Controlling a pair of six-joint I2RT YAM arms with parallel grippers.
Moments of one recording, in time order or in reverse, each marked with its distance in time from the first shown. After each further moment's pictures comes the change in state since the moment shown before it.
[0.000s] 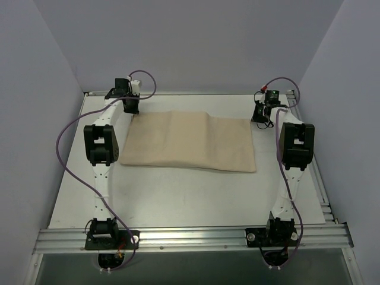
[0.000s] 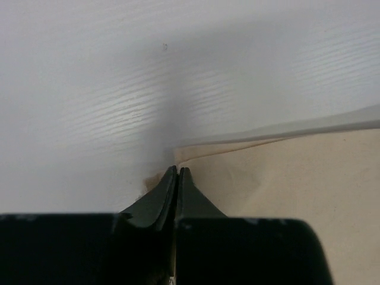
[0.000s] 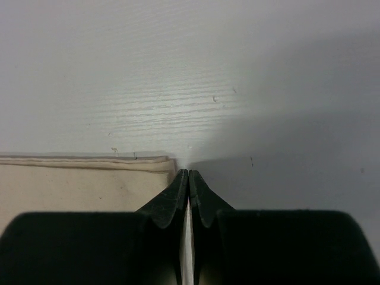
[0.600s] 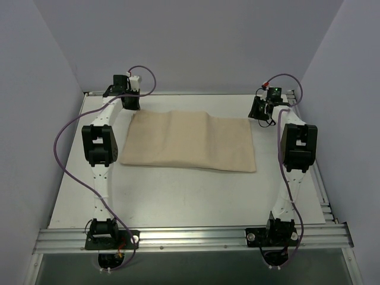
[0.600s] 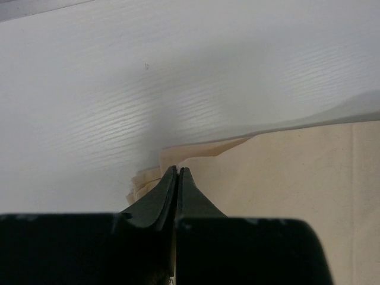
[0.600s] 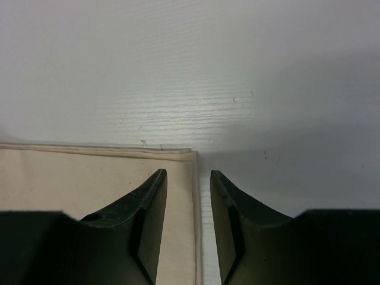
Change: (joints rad) left arm 0.001 -0.053 -0.005 0.003 0.071 -0.011; right arm 0.001 -0.059 -0.006 -0.013 -0.035 -0.001
